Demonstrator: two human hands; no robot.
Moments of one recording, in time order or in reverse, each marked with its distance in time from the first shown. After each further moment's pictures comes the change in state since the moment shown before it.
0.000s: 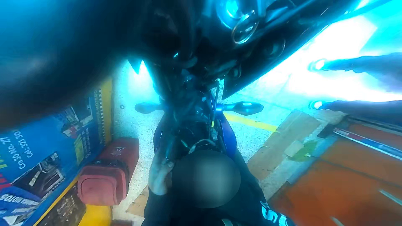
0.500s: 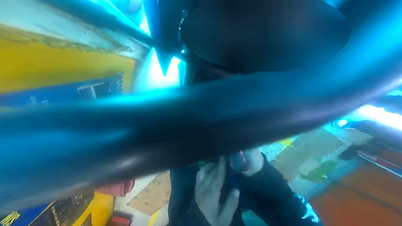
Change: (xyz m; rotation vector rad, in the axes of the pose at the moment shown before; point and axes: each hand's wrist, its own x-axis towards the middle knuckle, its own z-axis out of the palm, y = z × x) left_hand -0.041 0.004 0.082 0.857 -0.177 0.421; right_hand 0.054 0.052 -0.048 0.157 0.105 0.140
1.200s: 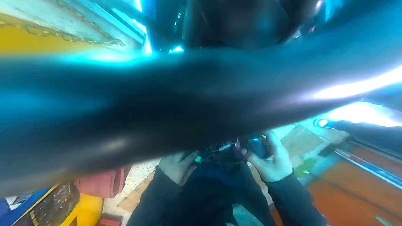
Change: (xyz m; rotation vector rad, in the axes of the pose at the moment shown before) left_hand 0.032 -0.081 -0.064 0.641 -0.246 0.208; right_hand -0.027 -0.013 -0.045 0.200 0.230 0.489
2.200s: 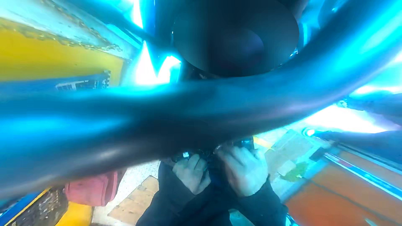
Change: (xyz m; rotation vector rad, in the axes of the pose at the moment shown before) left_hand 0.022 0.040 0.031 0.068 0.242 0.090; right_hand -0.013 -0.017 0.040 -0.857 0.052 -0.607
